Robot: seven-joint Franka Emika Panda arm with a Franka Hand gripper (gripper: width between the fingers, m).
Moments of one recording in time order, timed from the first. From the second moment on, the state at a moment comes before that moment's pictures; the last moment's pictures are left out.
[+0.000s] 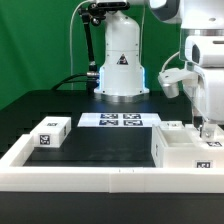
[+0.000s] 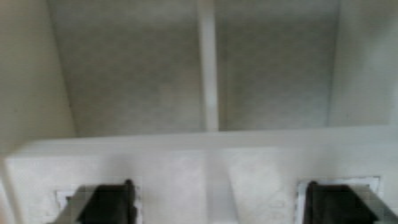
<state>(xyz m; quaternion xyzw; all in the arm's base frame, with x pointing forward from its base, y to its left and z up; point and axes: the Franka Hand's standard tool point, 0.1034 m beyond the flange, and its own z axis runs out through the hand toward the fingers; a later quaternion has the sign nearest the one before) 0.577 0.101 0.059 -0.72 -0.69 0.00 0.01</state>
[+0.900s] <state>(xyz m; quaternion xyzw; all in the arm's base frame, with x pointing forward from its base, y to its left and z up) 0.561 0.096 0.077 -0.72 -0.70 0.00 0.01</state>
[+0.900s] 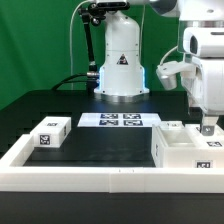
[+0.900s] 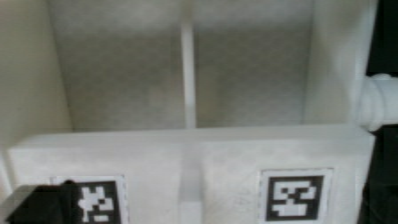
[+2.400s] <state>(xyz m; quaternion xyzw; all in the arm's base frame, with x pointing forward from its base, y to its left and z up) 0.435 0.089 0.045 -0.72 -0.69 0.00 0.01</state>
